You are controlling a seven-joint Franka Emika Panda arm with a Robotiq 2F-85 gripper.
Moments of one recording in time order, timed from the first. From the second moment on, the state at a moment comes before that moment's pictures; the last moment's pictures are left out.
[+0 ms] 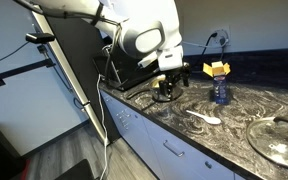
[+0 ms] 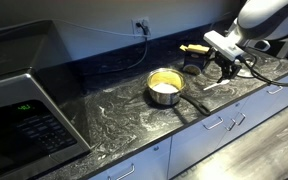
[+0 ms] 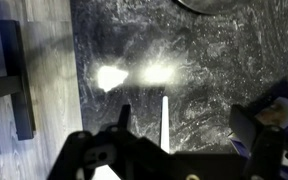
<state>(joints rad) -0.02 0.25 -0.01 -2.12 0.32 2.57 1.35</state>
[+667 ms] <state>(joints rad) 0.03 0.33 -0.06 -2.07 0.21 2.56 1.48</state>
